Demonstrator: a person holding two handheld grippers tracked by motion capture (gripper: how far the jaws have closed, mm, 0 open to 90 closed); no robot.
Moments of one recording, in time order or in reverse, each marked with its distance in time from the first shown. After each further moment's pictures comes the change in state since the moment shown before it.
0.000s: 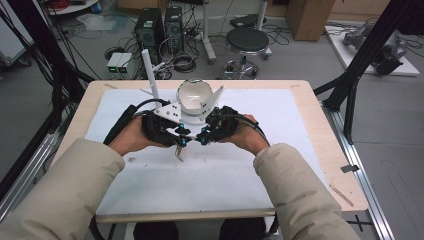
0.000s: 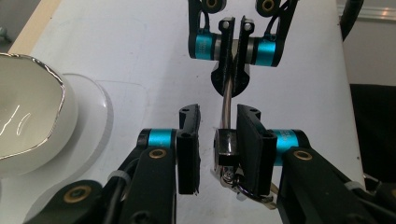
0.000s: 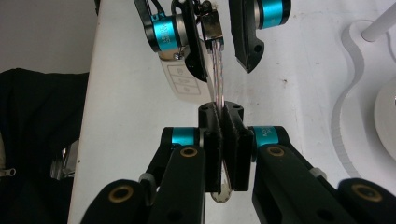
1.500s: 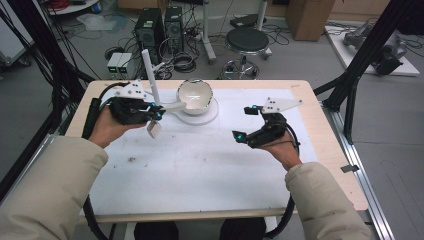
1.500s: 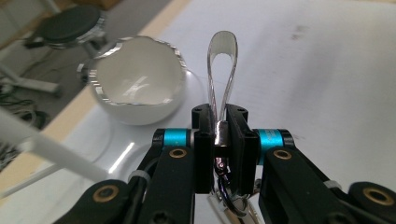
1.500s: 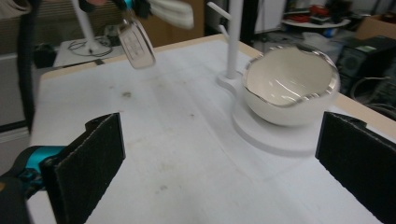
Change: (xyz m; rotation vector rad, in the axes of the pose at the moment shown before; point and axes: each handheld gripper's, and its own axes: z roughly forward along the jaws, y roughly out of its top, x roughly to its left) left arm 0.042 -0.046 -0.063 -0.164 0.322 -0.204; right arm 0.011 -0.129 -0.052 -0.553 -0.350 0.331
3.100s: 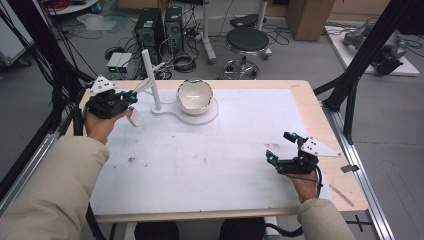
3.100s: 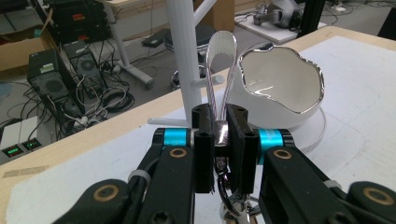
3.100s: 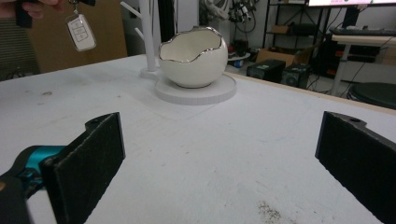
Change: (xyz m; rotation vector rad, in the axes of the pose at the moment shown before) left arm 0.045 -0.061 0.000 -0.160 0.365 -0.274; right arm 0.006 -0.123 -0.067 -0.215 -0.320 0.073
